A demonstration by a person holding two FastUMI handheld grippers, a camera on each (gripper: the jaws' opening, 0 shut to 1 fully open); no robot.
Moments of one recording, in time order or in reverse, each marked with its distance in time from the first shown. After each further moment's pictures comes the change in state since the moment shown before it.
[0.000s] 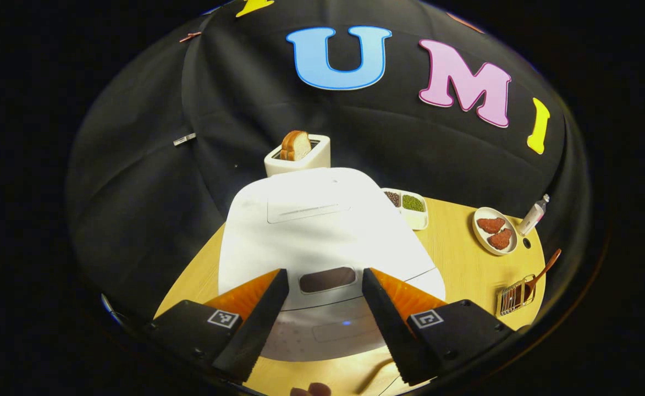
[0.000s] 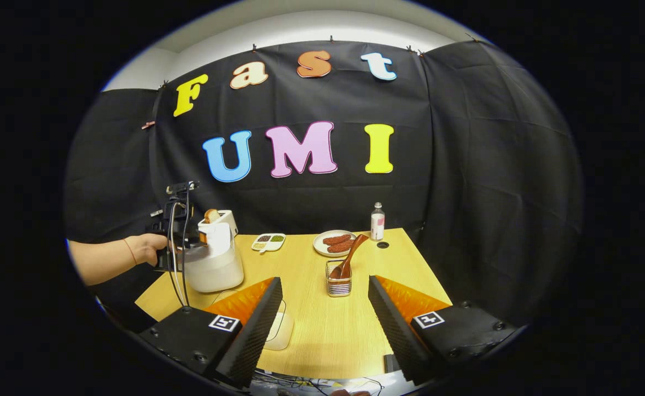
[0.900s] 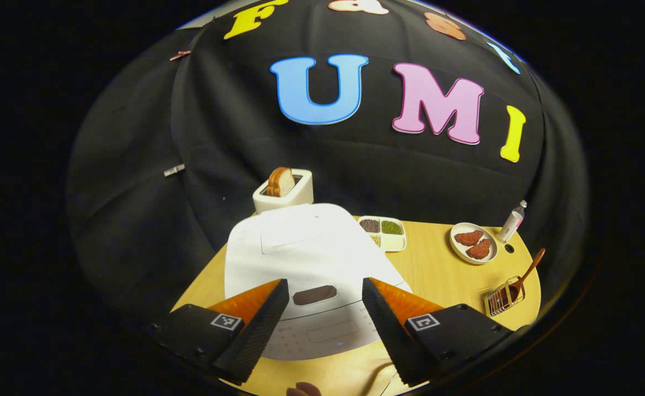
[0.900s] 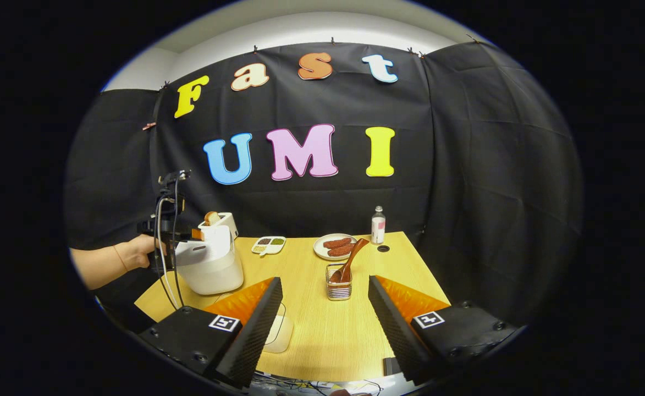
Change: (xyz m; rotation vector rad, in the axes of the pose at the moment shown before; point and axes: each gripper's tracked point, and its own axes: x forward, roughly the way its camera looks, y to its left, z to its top) left arm -0.060 -0.017 0.047 0.105 -0.226 -0.095; right arm 0.007 0.001 0.008 -0.006 -0.017 0.005
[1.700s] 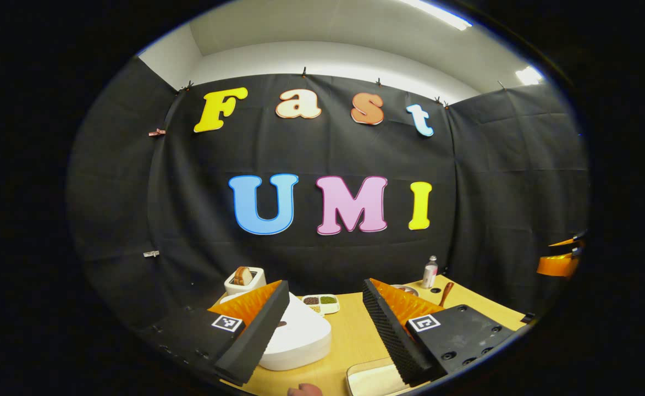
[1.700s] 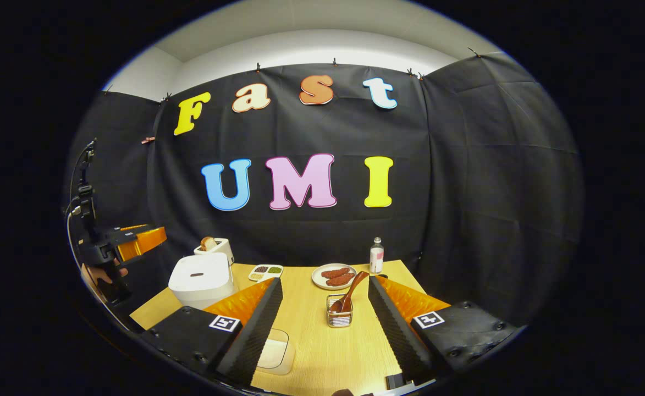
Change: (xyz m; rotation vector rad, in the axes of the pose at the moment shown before) left arm -0.241 -0.056 0.055 0.081 -0.511 -0.309; right arm 0.007 0.019 0.060 -0.023 -0.173 -0.031
